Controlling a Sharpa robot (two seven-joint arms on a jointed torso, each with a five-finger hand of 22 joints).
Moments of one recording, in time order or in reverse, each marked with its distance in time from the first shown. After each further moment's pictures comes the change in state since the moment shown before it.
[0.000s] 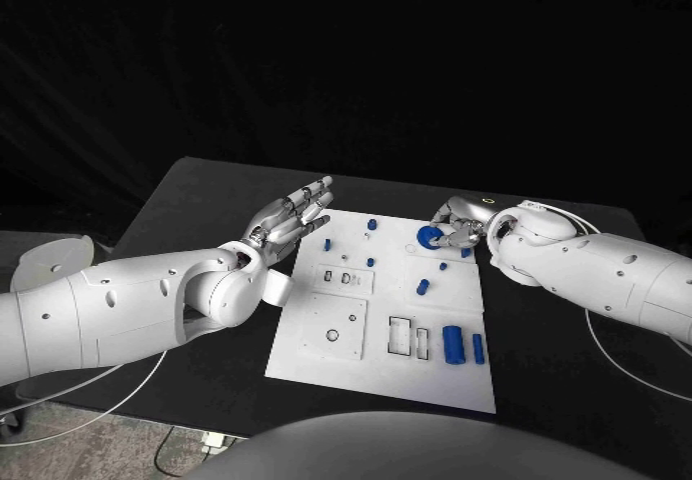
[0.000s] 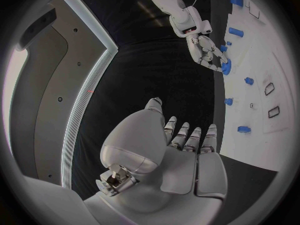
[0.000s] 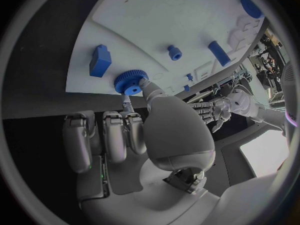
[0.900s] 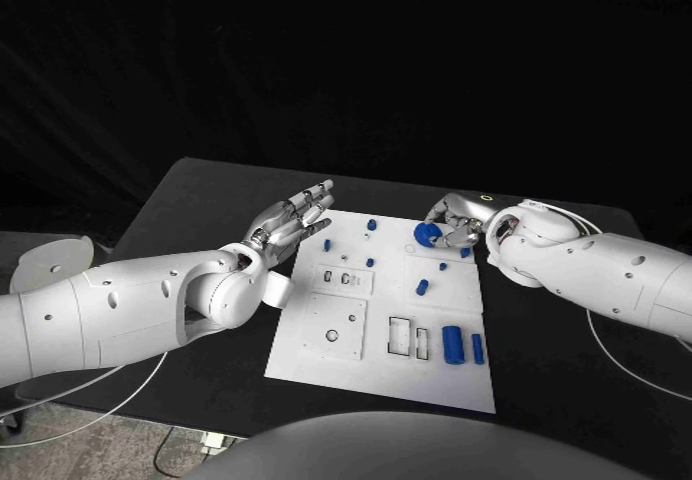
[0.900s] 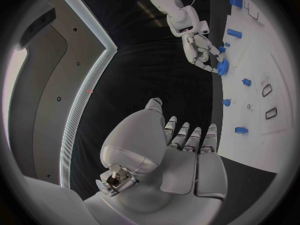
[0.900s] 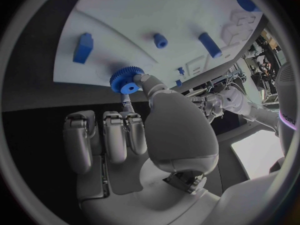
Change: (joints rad) left arm -0.006 0.004 0.000 -0.006 0.000 0.006 -0.010; left_hand 0.009 0.009 0.005 0.000 0.008 0.001 0.009 0.004 0.000 0.000 0.007 0.000 0.000 0.004 0.004 0.000 0.001 0.000 0.004 0.004 0.004 0.001; right arm 0.010 -0.030 -0.004 0.066 -0.003 -0.051 0.037; right_hand 0.000 -0.026 0.064 -0.055 0.384 0.035 0.007 0.033 0.023 0.002 -0.006 0.000 0.000 0.004 -0.004 0.000 0.001 0.000 0.007 -0.007 0.008 0.001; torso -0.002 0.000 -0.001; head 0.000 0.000
